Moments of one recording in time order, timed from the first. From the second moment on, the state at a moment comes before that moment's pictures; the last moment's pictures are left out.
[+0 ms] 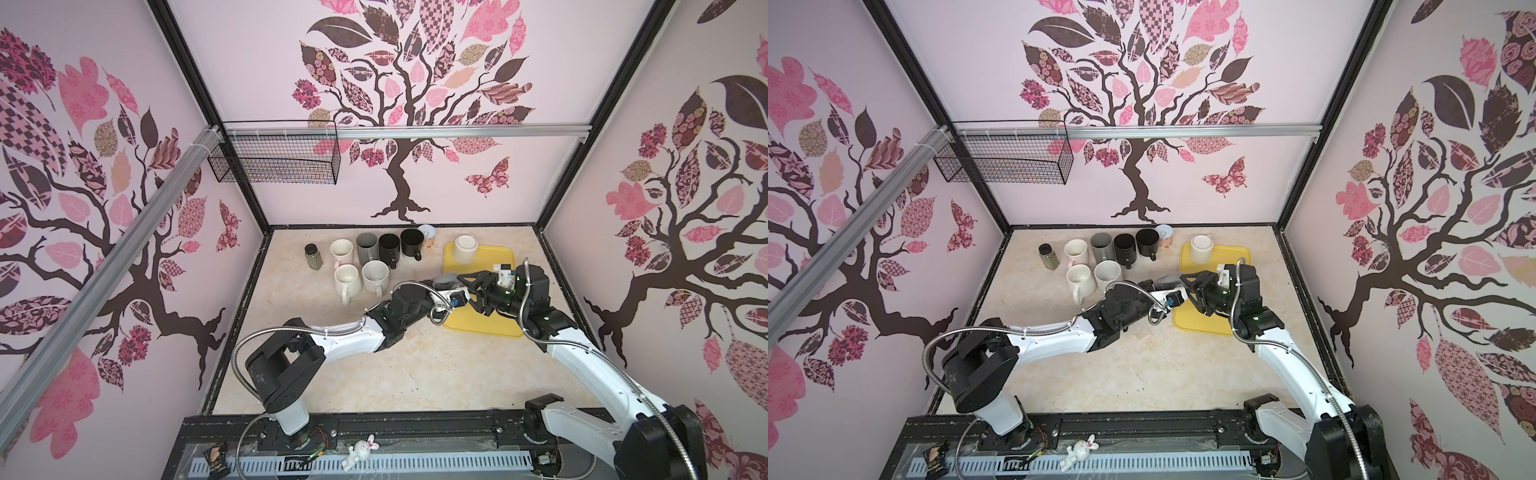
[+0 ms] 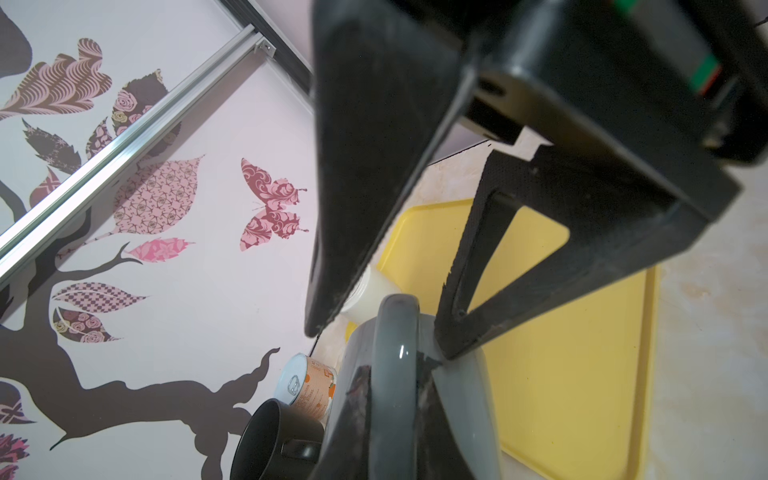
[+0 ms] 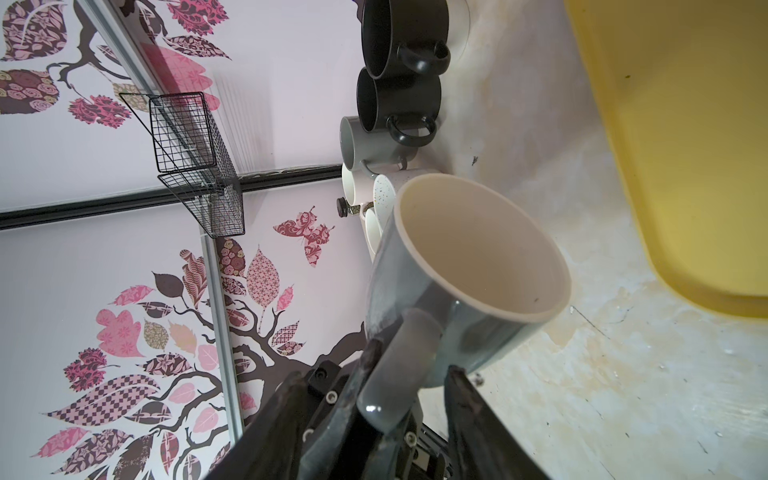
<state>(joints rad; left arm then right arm) -0.92 1.69 0.98 0.58 0.00 0.74 0.25 1.08 0.71 -0.02 -0.55 1.39</state>
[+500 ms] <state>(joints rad) -0.94 1.70 0.95 0.64 -0.05 0.83 0.25 1.11 0.71 0.01 -0.55 1.45</state>
